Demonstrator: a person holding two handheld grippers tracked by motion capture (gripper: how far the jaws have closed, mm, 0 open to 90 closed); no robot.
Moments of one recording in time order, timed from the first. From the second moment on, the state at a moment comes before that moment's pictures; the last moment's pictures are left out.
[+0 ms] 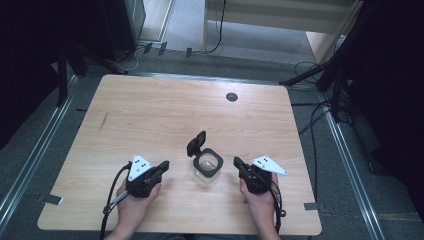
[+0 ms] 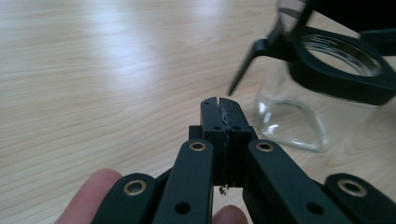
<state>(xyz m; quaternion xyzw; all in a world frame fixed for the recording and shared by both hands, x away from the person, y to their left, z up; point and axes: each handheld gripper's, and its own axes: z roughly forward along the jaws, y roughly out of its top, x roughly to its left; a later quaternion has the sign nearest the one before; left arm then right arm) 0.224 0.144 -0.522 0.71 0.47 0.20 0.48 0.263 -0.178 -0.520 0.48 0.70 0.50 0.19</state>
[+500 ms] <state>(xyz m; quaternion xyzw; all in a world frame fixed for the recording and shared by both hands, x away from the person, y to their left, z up) 0.222 0.104 -0.528 0.74 0.45 0.18 0.47 0.277 -0.145 -0.528 0.47 0.71 0.50 0.17</state>
